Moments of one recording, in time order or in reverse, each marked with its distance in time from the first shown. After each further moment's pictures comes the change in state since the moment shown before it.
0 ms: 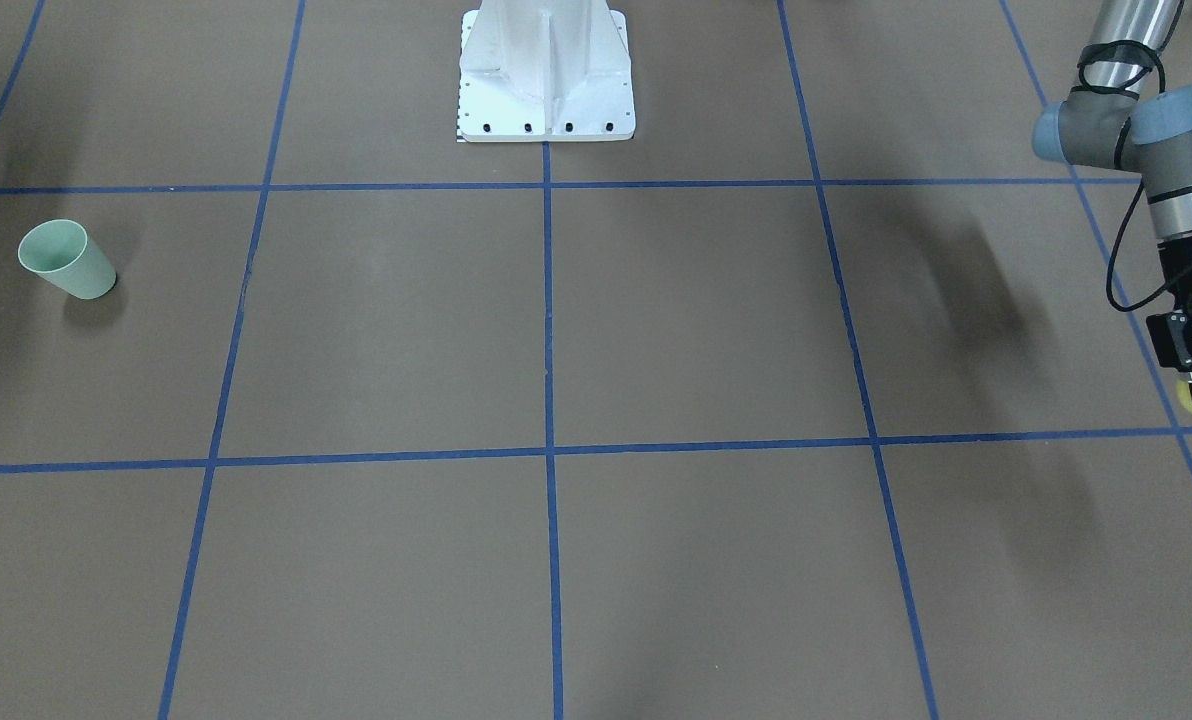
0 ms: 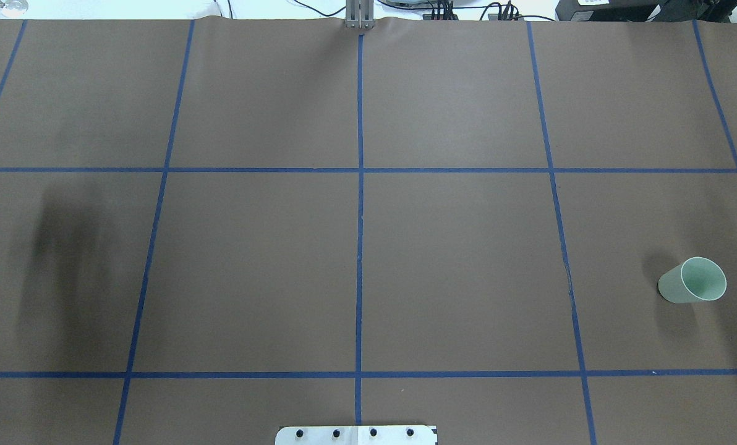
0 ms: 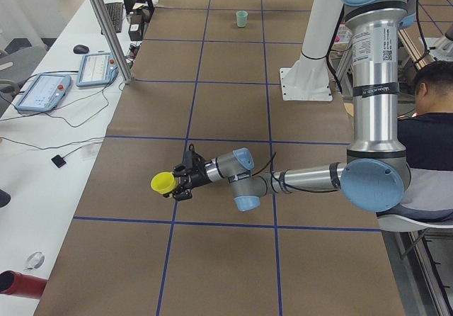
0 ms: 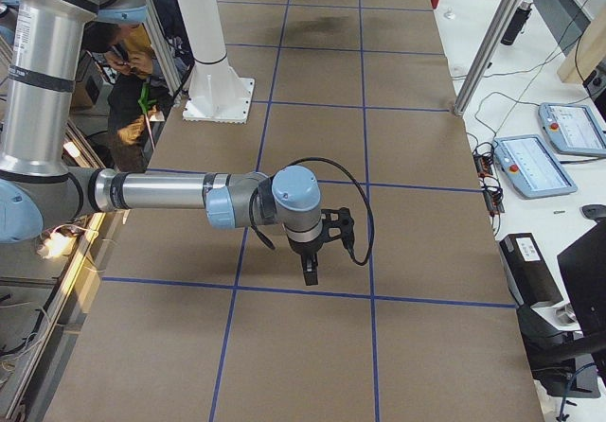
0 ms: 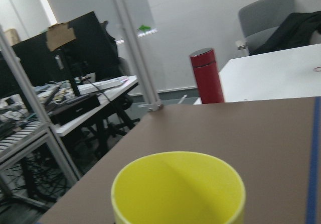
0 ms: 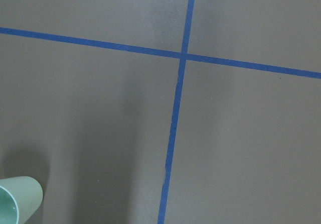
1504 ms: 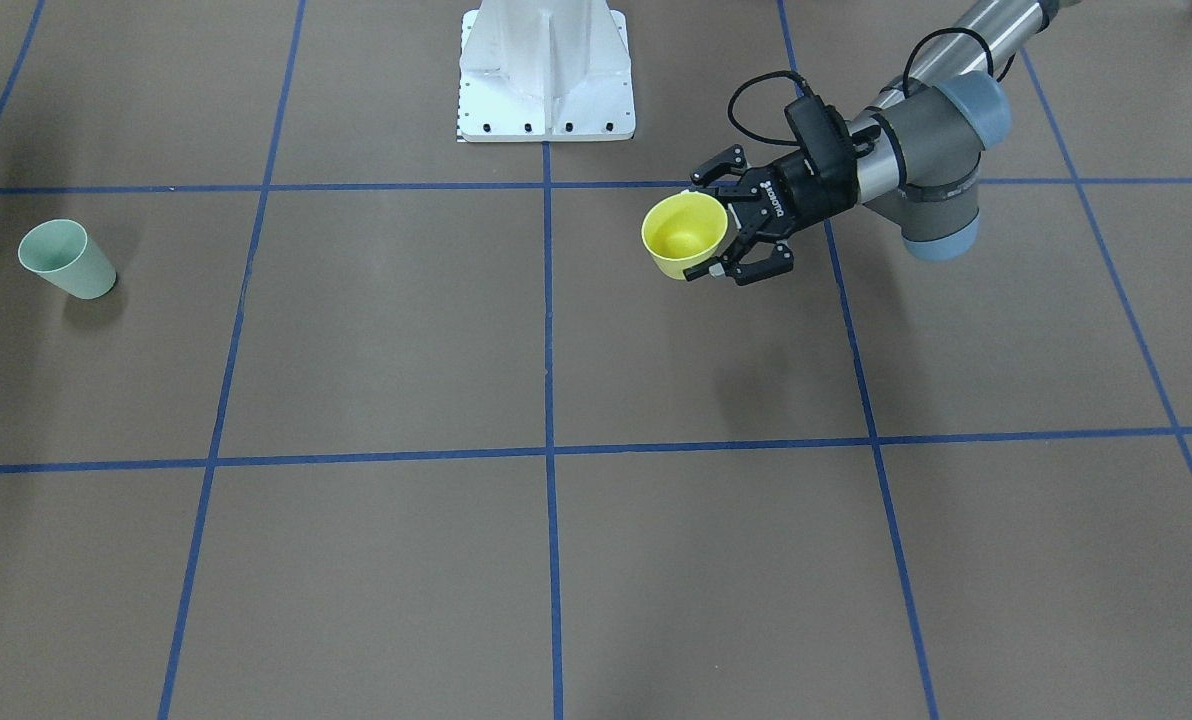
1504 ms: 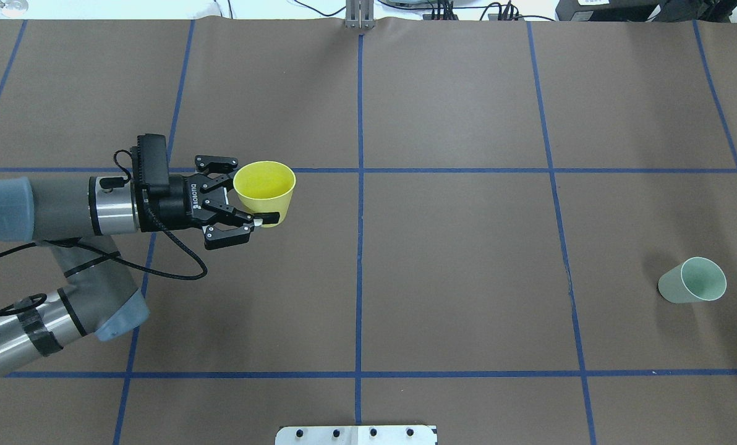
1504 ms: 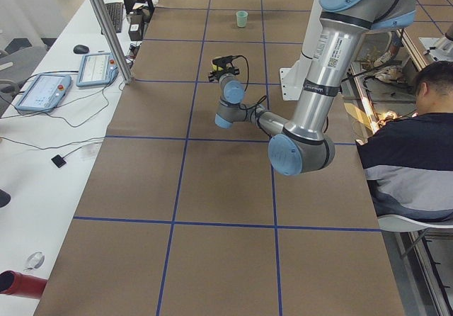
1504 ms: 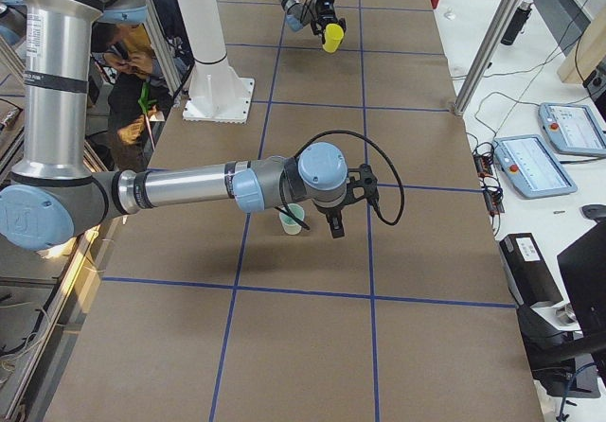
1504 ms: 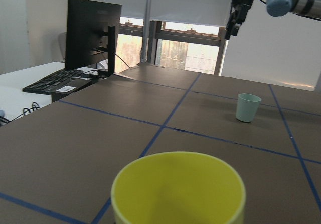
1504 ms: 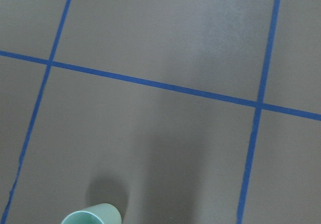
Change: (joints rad) left arm 0.249 -0.463 -0.096 -0.235 -0.822 0.506; right arm -0.008 0.142 -0.002 -0.003 0.324 0.029
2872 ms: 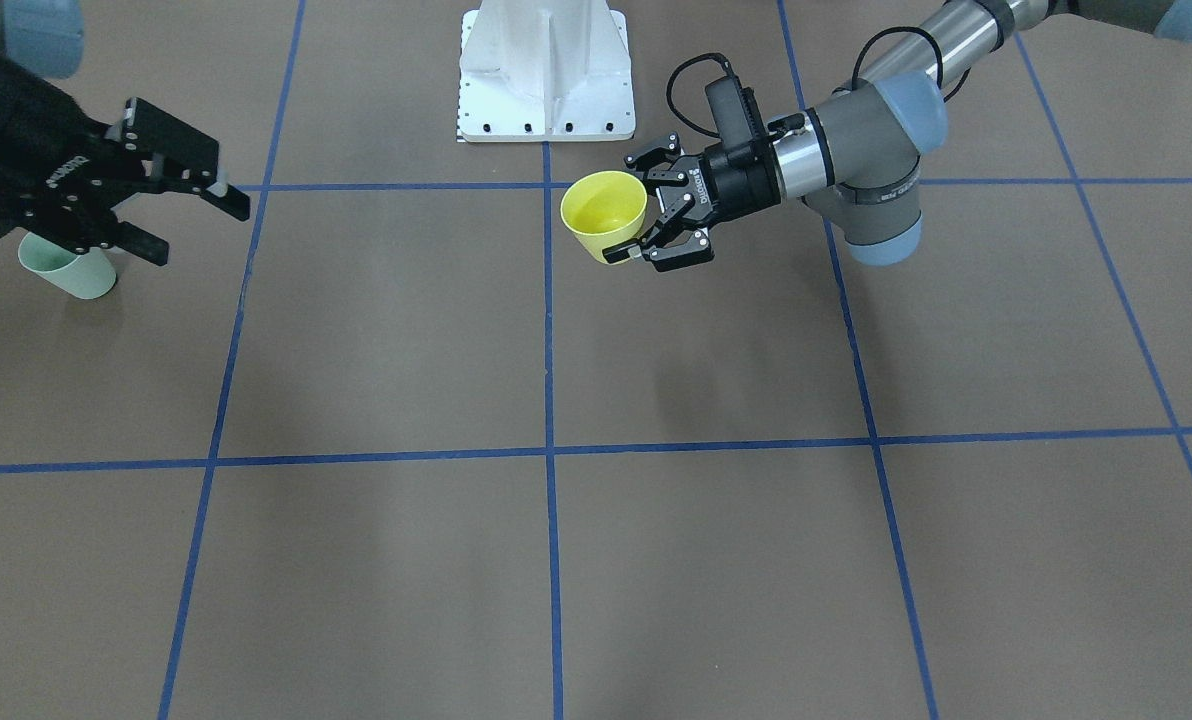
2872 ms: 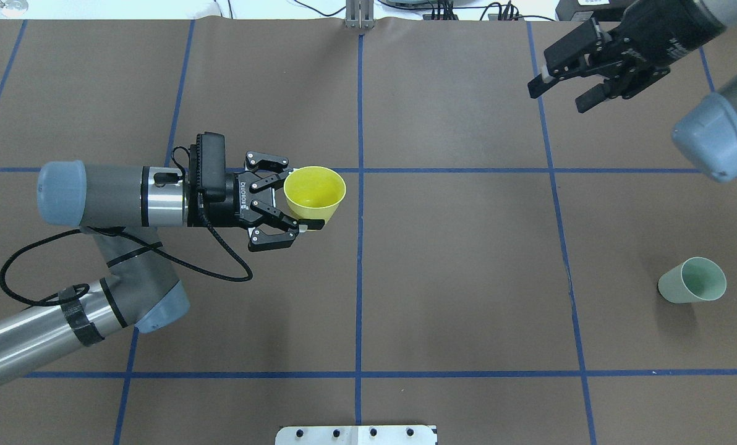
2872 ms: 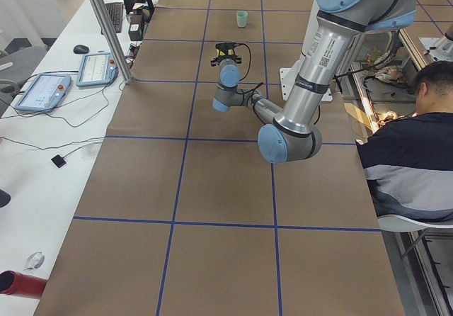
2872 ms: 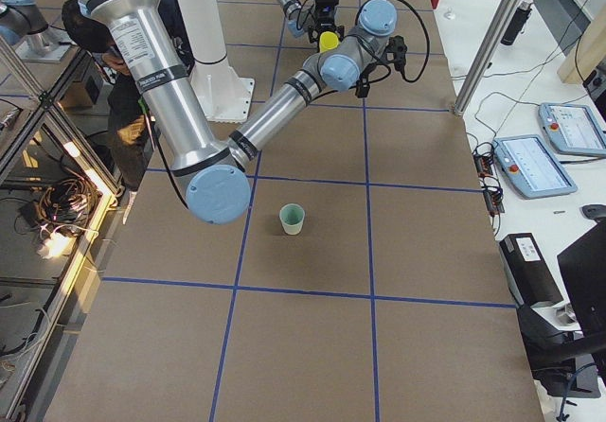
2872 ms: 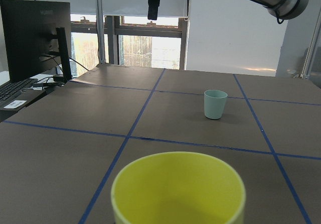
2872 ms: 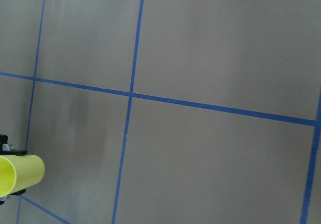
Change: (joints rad) left arm 0.022 -0.103 0.023 0.077 -0.040 0.139; right arm -0.476 0.598 0.046 0.012 -0.085 0.932
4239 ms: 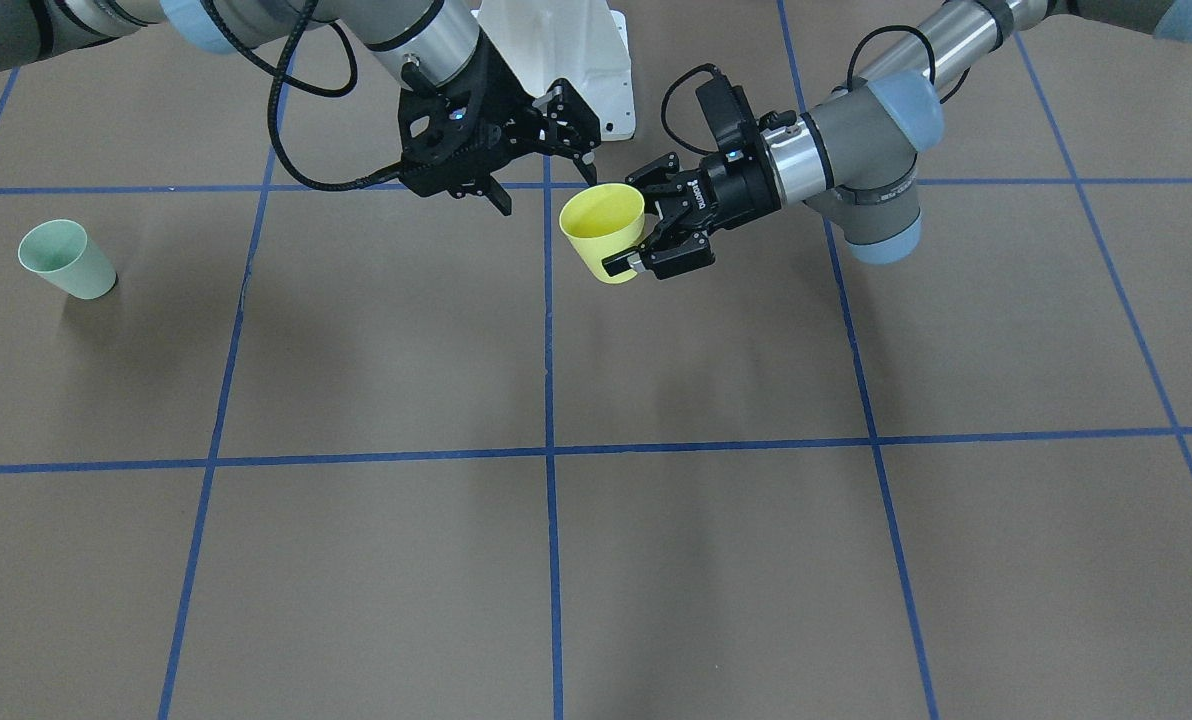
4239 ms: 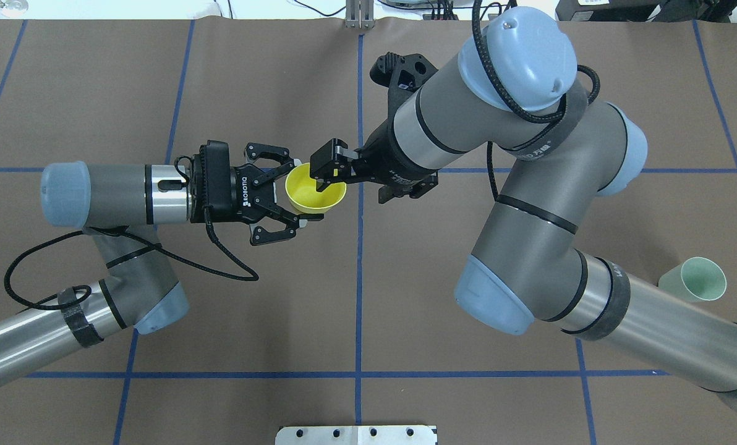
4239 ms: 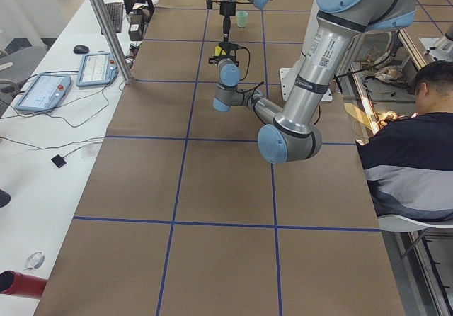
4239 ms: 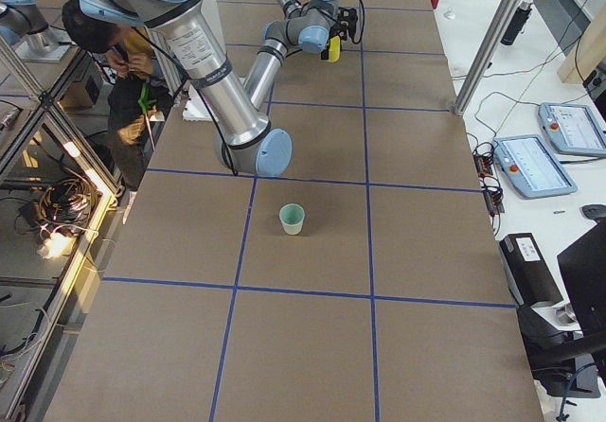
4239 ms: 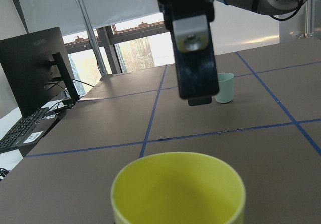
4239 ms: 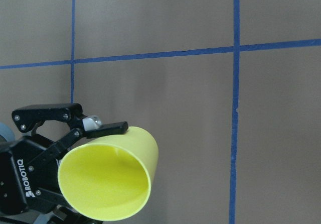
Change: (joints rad) left arm 0.002 0.007 -0.005 0.040 0.049 0.233; right arm -0.448 0.244 -0.063 0.043 -0.488 0.388
